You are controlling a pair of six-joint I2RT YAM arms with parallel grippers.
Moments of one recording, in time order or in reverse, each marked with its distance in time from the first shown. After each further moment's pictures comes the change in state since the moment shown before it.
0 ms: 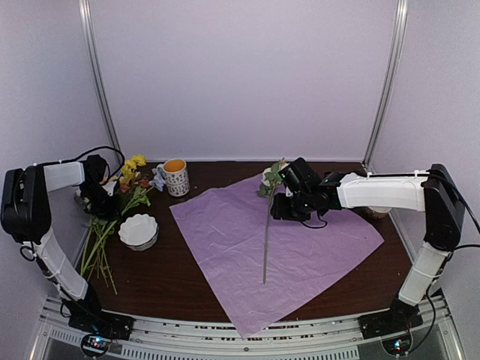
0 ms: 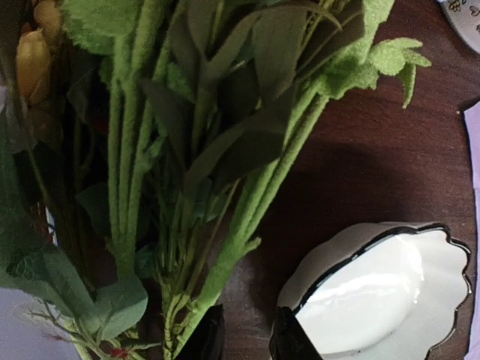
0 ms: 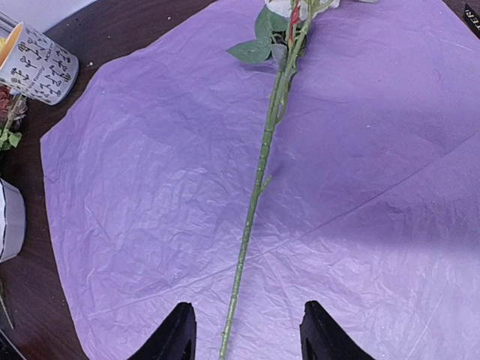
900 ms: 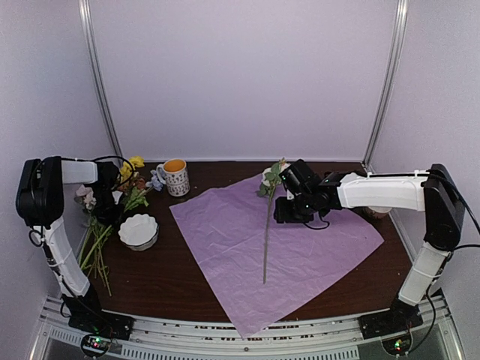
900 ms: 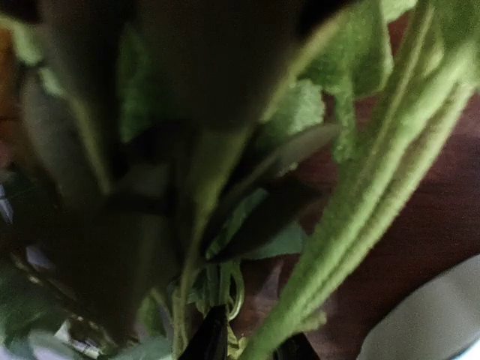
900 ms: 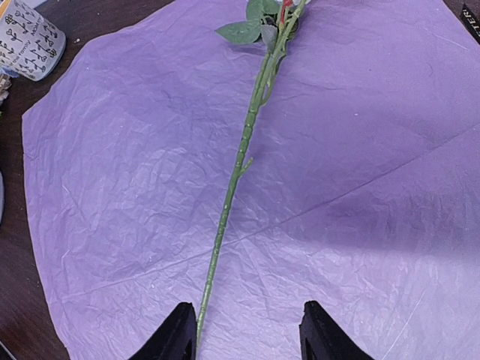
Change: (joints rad) left arm -0.055 0.199 0.099 -0.065 -0.288 0.060; right arm 0.000 0.001 -0.003 -0.058 0.004 -0.070
